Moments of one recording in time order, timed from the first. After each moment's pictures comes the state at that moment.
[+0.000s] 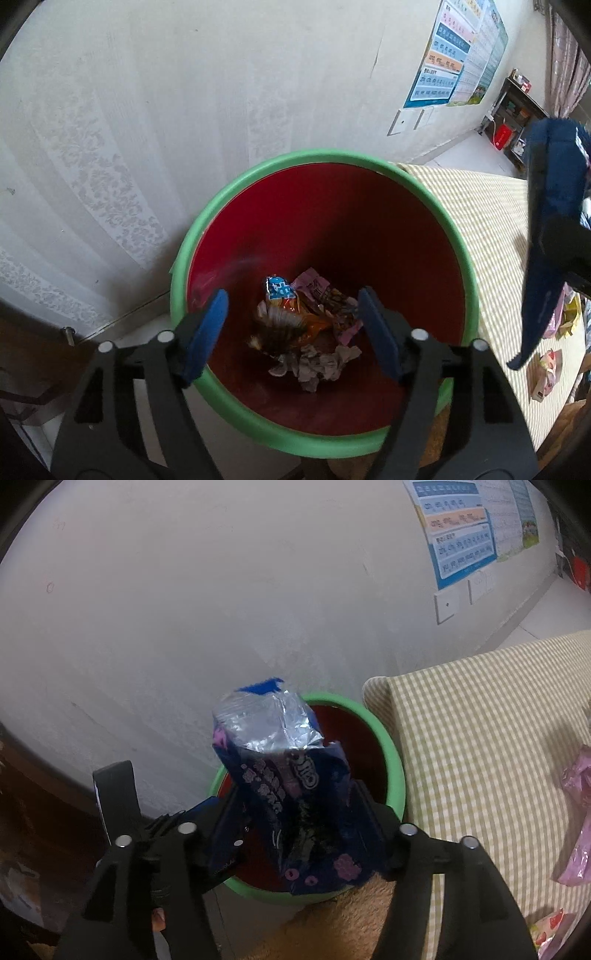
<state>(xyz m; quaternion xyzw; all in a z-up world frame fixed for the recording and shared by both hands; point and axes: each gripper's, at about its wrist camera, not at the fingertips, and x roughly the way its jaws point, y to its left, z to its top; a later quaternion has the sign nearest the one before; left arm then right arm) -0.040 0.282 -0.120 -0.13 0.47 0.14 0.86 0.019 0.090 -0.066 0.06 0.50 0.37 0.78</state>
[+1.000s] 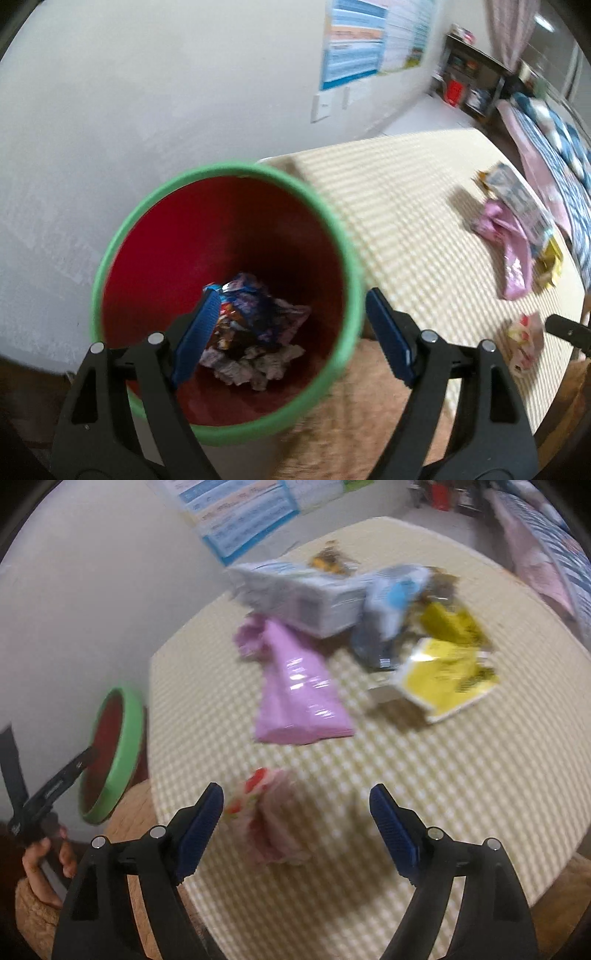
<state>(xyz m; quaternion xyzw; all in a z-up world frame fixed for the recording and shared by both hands) -0.013 0.170 -0.101 -0.04 0.48 0.05 0.88 -0.021 -0.158 -0.099 0.09 0.57 0.15 0.80</state>
